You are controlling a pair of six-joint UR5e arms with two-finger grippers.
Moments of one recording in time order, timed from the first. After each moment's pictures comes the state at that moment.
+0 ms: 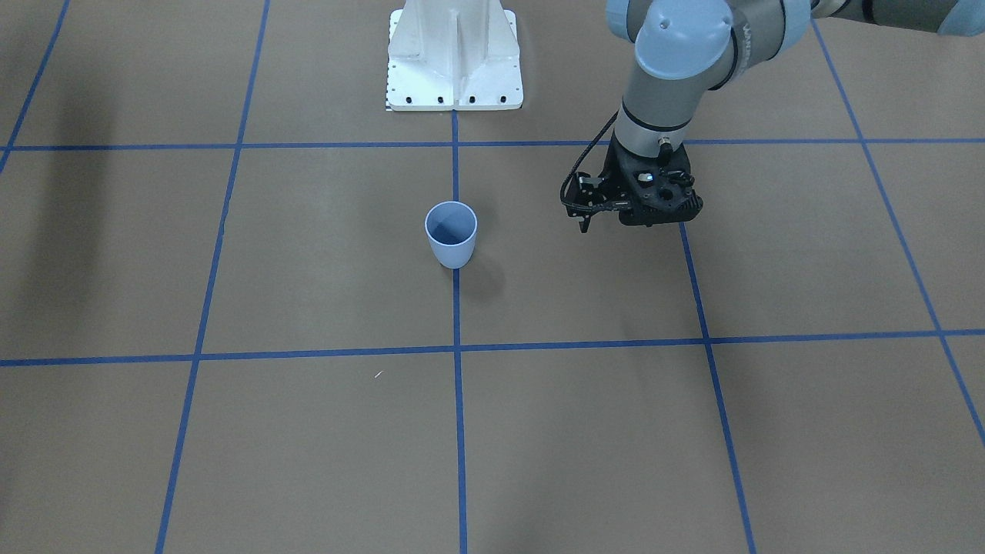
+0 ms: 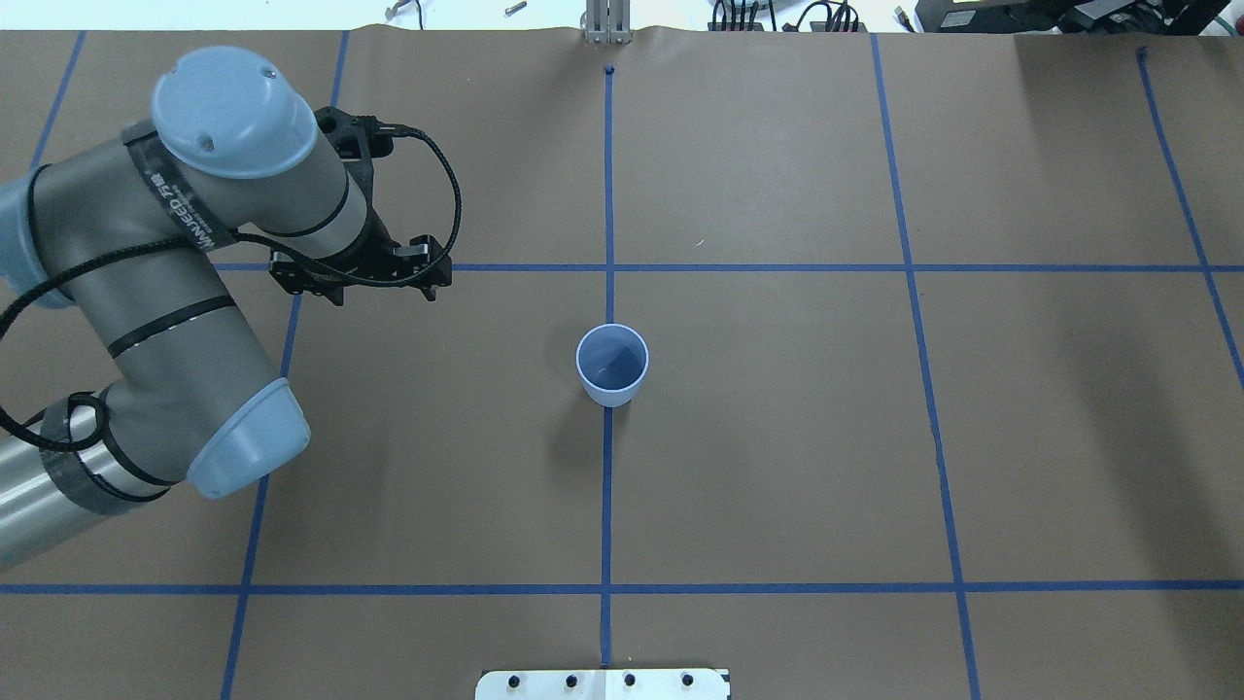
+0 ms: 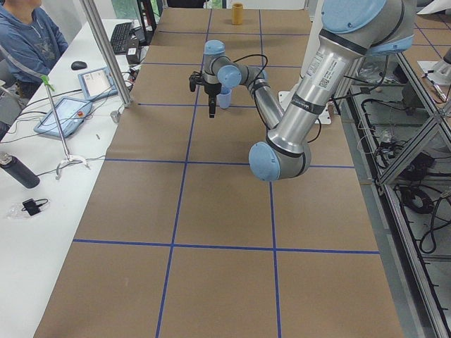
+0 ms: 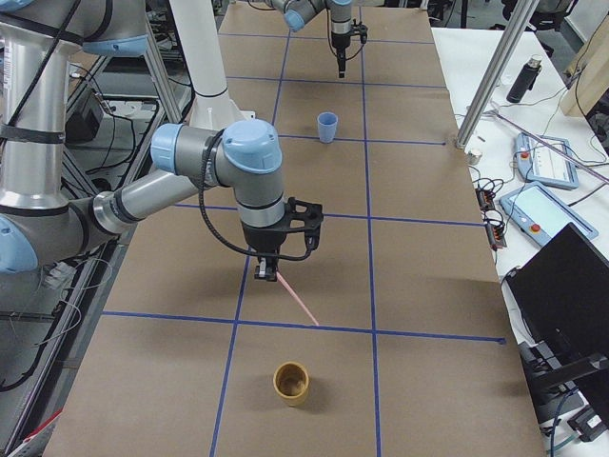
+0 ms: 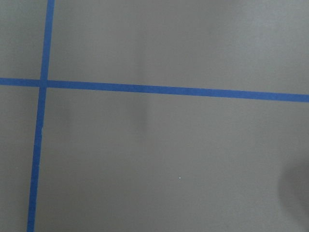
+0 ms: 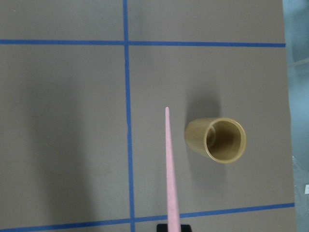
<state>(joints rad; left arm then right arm) -0.74 -2.13 -1.88 -1.40 -1.98 -1.08 1.79 -1.73 2.21 -2.15 2.21 -0.19</state>
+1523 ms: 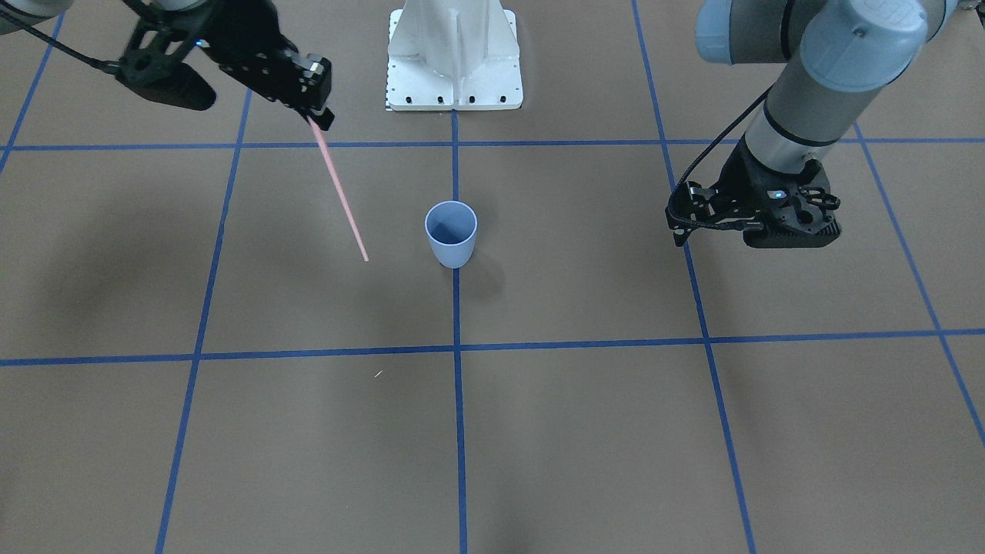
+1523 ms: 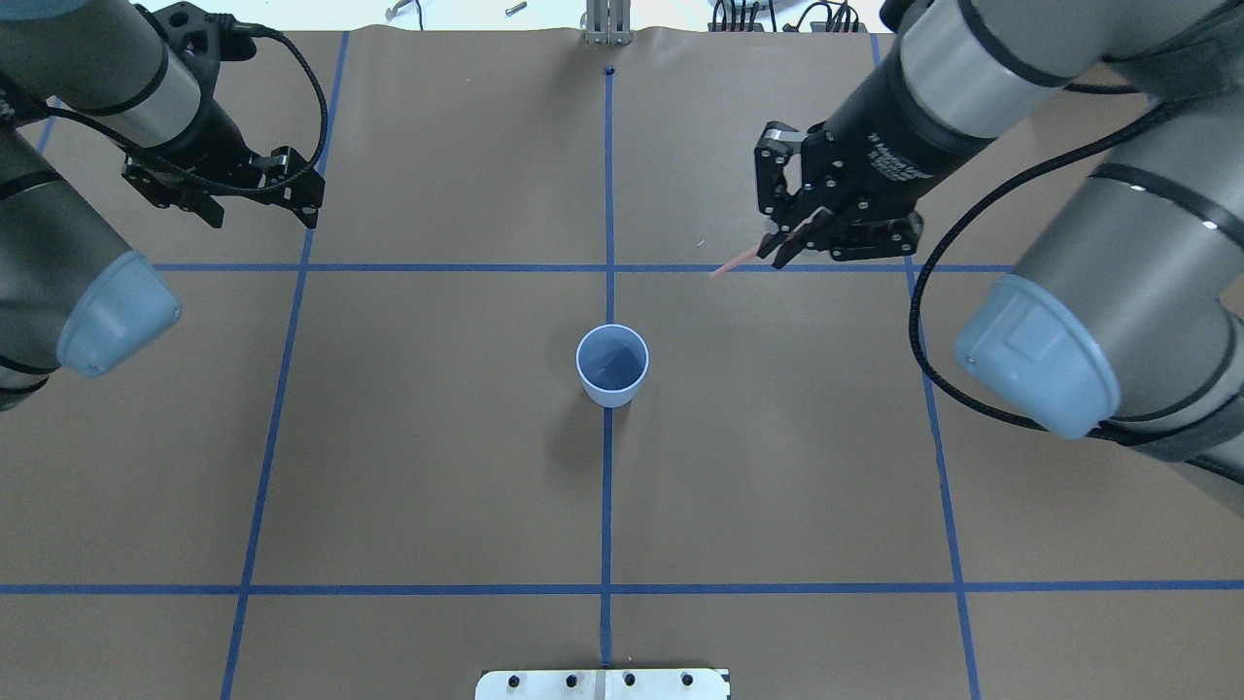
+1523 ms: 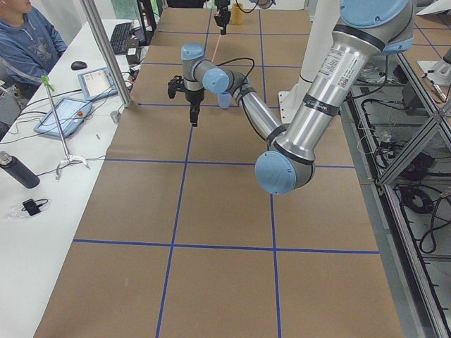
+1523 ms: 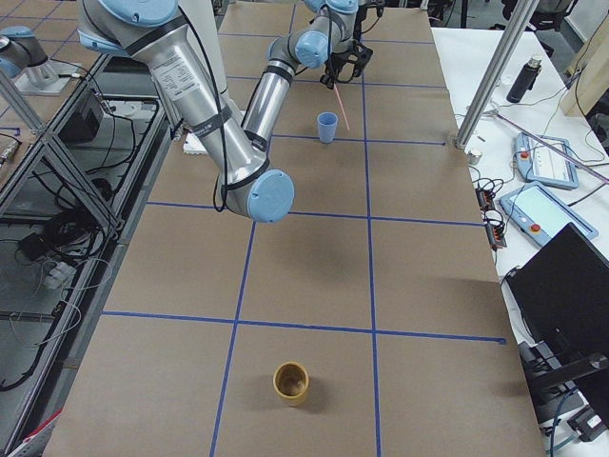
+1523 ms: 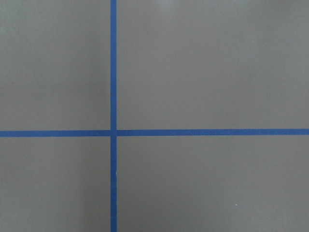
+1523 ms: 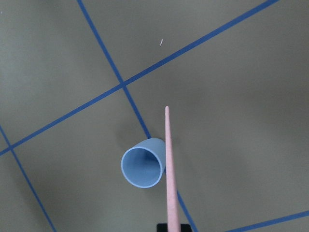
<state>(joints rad) -0.96 -2.05 -1.88 -1.38 -2.15 -0.82 0.85 -0.90 2.05 -1.78 2.35 1.59</state>
